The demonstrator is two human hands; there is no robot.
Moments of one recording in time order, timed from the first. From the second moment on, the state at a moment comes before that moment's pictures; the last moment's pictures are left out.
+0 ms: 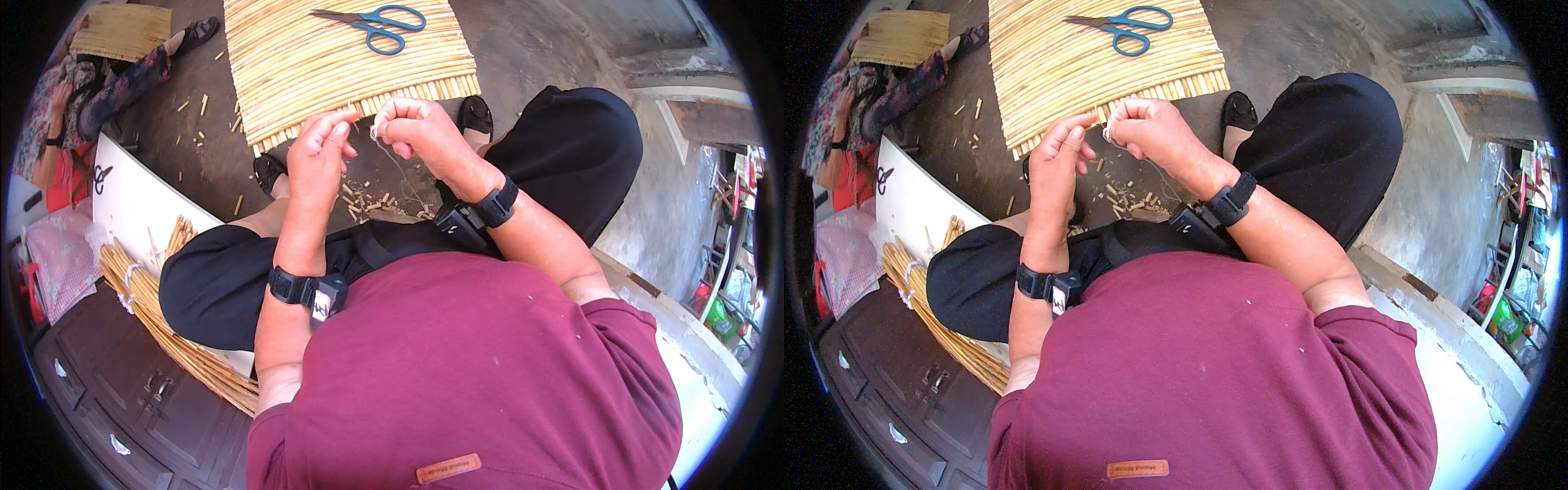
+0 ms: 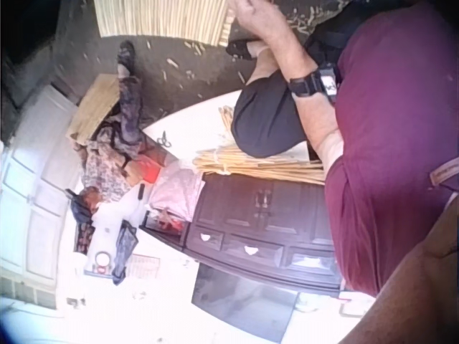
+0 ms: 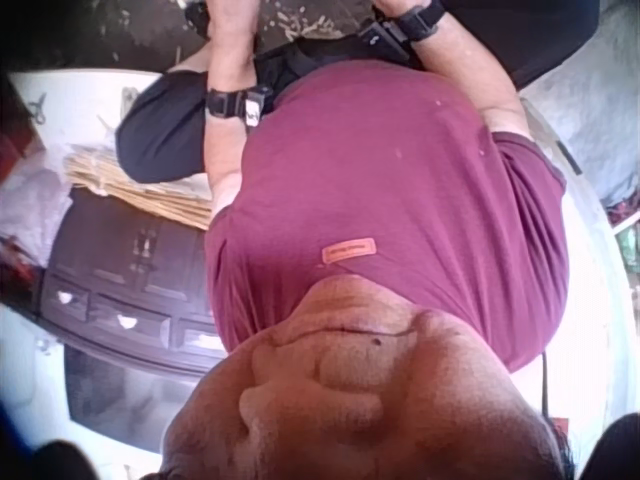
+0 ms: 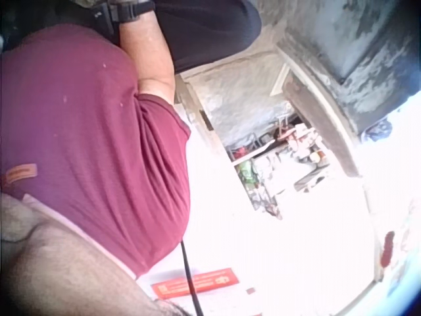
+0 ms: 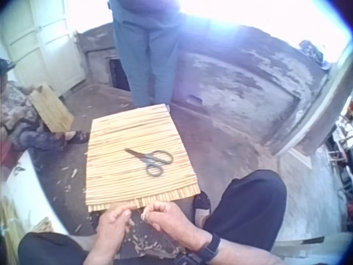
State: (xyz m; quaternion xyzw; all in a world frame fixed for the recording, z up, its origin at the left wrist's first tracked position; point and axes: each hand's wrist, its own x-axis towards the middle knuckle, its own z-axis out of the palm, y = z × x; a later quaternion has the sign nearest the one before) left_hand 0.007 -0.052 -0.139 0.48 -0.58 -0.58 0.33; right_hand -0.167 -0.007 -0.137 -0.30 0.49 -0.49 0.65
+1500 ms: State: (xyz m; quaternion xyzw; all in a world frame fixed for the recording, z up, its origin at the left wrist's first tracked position) left_hand -0.010 -0.123 -0.199 0.36 -0.80 -0.35 0.33; right_hand -0.179 -0.016 -0.155 -0.22 0.52 -0.58 0.59
